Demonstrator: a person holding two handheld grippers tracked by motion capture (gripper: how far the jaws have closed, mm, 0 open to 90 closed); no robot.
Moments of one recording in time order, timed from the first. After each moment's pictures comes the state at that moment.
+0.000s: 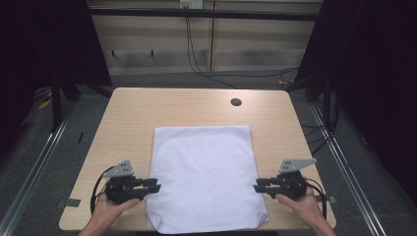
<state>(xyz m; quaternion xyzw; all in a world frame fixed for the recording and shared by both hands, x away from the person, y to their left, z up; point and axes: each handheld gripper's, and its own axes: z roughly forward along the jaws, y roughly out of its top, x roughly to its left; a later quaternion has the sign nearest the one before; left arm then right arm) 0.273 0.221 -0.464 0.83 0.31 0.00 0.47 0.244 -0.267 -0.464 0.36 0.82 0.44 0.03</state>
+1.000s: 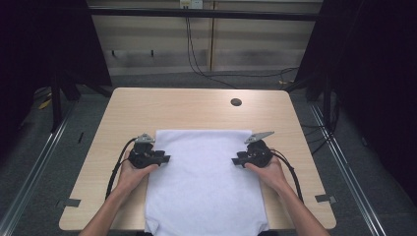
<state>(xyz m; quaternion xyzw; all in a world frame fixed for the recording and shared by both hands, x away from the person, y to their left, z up) 0.364 0.187 -0.502 0.84 0.36 0.05 0.40 0.343 -0.215 -0.498 0.39 0.85 0.36 0.07</state>
